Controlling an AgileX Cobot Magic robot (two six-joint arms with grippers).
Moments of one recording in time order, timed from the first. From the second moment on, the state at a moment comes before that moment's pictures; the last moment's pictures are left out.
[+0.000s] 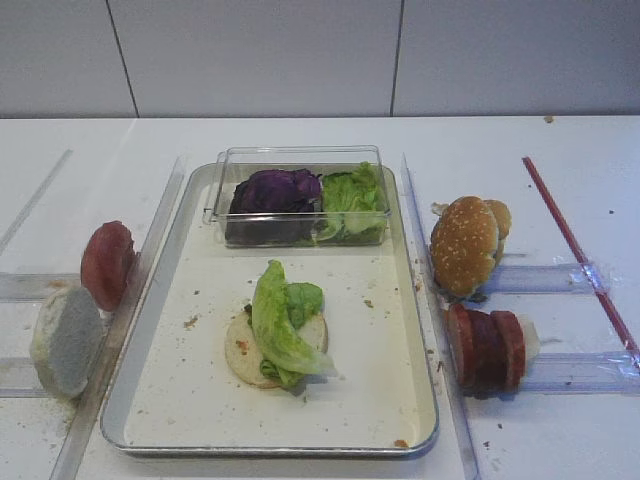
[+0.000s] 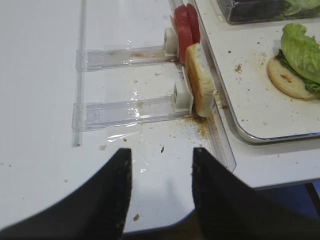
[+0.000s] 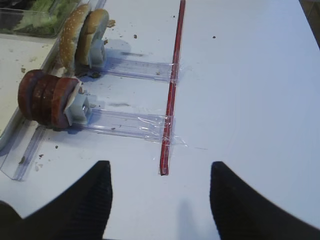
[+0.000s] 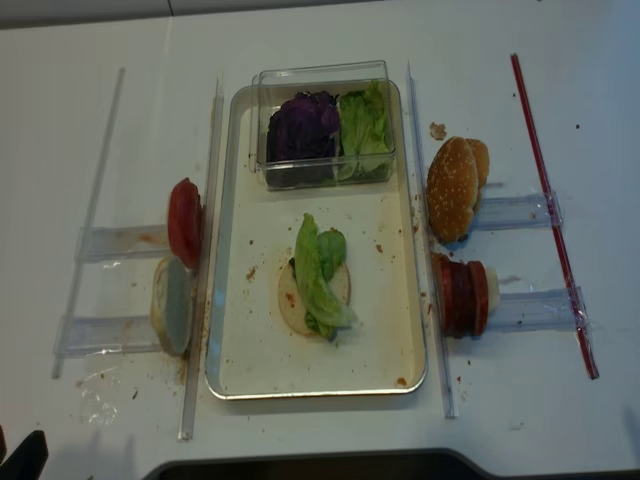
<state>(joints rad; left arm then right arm) -0.06 -0.01 -0.49 -0.04 1.17 0.02 0.05 -0.02 -0.47 0.06 1.14 -0.12</state>
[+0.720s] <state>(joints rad) -0.06 -0.01 -0.49 -0.04 1.17 0.02 0.05 -0.02 -0.47 0.06 1.14 -0.12</state>
